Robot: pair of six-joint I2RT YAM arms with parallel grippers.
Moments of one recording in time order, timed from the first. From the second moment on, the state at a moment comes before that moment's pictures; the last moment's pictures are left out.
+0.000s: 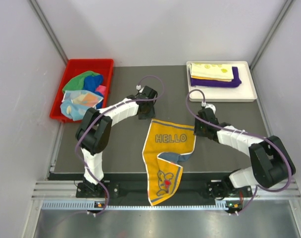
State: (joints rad) left arm -0.58 1.95 1.39 -0.49 -0.17 -0.64; right arm 0.42 1.38 0.63 -0.16 0.21 0.45
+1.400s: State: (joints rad) left arm -0.57 1.99 1.39 -0.47 -0.02 -0.50; right arm 0.42 1.43 0.70 -0.13 0.21 0.45
